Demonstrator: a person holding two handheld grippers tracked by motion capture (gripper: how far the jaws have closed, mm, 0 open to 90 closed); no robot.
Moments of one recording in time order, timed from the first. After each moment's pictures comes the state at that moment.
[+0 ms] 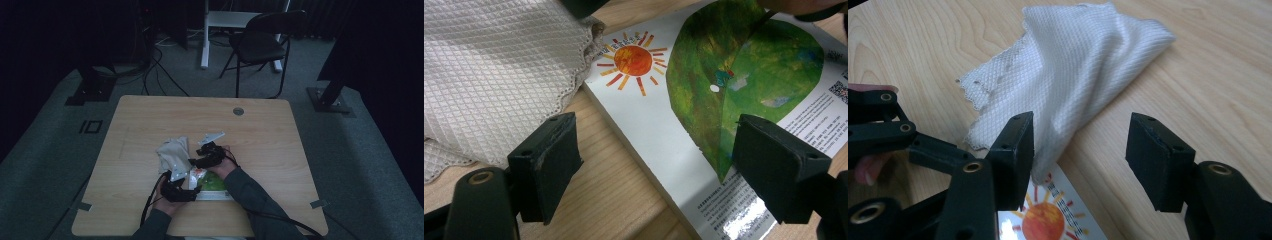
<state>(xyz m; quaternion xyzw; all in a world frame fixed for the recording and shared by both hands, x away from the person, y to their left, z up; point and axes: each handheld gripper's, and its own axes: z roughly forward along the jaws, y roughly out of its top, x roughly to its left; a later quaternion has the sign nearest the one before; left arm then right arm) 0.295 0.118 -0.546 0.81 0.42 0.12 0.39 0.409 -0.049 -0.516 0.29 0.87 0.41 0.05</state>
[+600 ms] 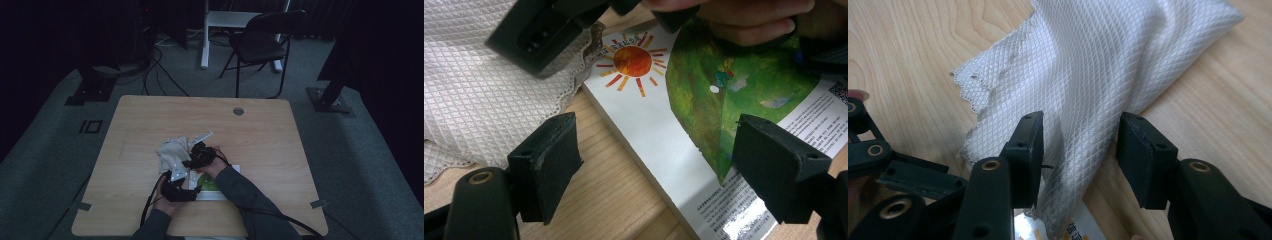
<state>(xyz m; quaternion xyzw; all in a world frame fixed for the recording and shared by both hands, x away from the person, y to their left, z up) 0.296 0.117 -0.546 0.81 0.42 0.12 0.39 0.420 -0.019 -0.533 0.29 0.88 0.37 0.01</state>
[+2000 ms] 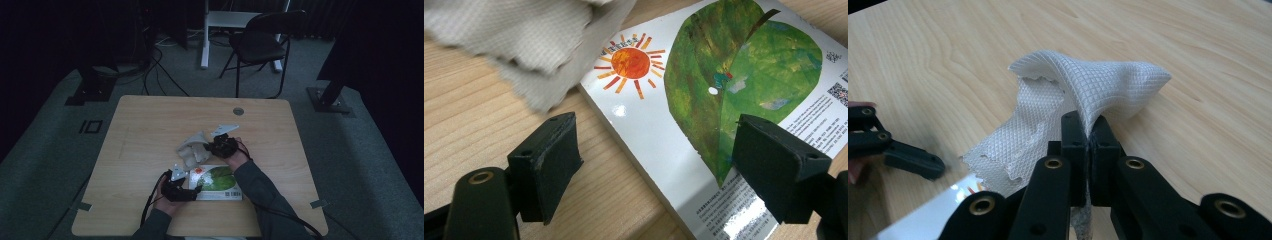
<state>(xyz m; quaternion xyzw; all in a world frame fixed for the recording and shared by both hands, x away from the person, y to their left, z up) 0.297 0.116 -0.546 0.81 0.42 0.12 0.40 0.418 -0.088 -0.483 0.30 0.85 0.41 0.11</state>
